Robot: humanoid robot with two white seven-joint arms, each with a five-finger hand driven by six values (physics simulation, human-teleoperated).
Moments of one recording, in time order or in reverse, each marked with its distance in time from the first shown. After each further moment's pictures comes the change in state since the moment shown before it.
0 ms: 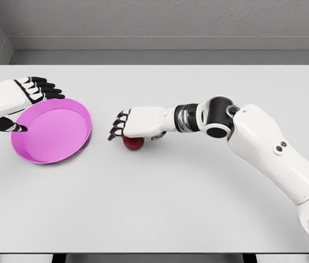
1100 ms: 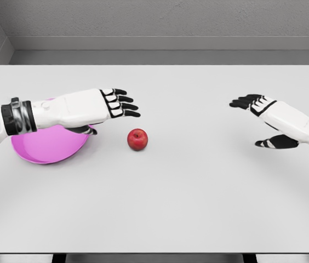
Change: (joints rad) left arm -0.250 -0.344 -0.246 -0.005 -0.204 0.000 -0.078; right arm 0.727 -0.350 -0.911 -0.320 -0.465 0.000 -0.008
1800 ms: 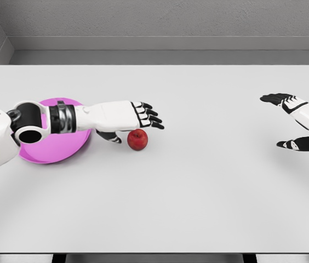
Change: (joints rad) left arm -0.104 -0.189 -0.176 0.212 -0.008 0.000 -0.036; right arm 0.083 0.005 -0.139 0.050 -0.085 0.000 0.005
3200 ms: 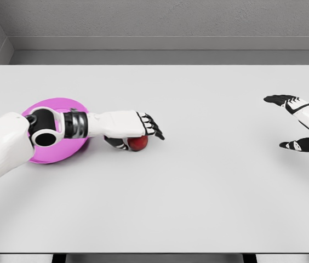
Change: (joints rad) left arm -0.006 -0.087 -0.052 0.131 0.003 0.000 -0.026; right arm -0.002 -0.001 -0.005 0.032 0.000 0.000 0.000
